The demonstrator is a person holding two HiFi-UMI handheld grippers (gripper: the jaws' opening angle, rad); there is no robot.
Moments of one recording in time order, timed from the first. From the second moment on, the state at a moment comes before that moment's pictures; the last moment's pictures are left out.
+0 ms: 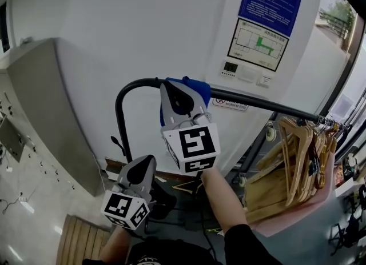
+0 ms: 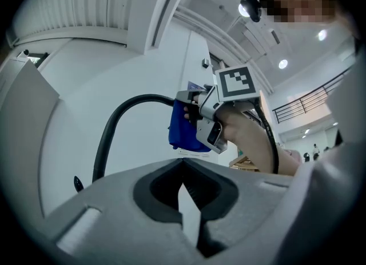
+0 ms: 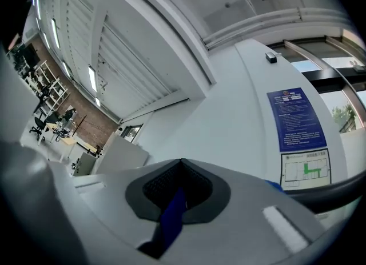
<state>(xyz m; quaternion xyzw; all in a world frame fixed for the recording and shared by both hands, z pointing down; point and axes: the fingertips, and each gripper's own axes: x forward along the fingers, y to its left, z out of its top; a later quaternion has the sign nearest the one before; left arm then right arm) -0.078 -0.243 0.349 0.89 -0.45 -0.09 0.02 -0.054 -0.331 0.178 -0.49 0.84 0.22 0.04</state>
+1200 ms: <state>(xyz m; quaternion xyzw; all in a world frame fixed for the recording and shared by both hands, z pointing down) 0.046 -0.237 0.339 0.94 -0.34 -0.09 0.02 0.317 -0.271 0.161 -0.71 0.68 0.13 0.13</state>
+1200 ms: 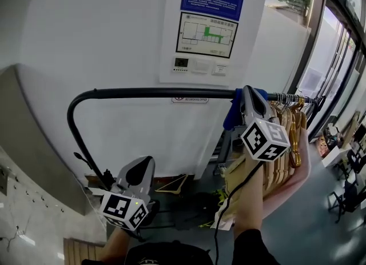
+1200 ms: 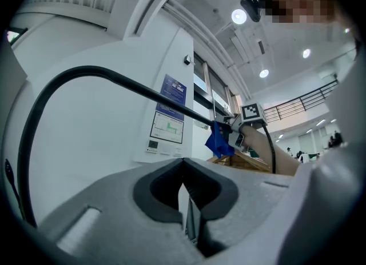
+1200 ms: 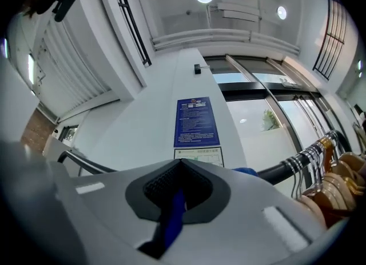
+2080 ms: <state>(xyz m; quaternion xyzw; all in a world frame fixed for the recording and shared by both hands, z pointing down) -0.061 -0.256 0.297 0.89 -0.44 -0.09 -0.06 -0.014 -0.323 0.181 -0.52 0.83 0.21 0.06</state>
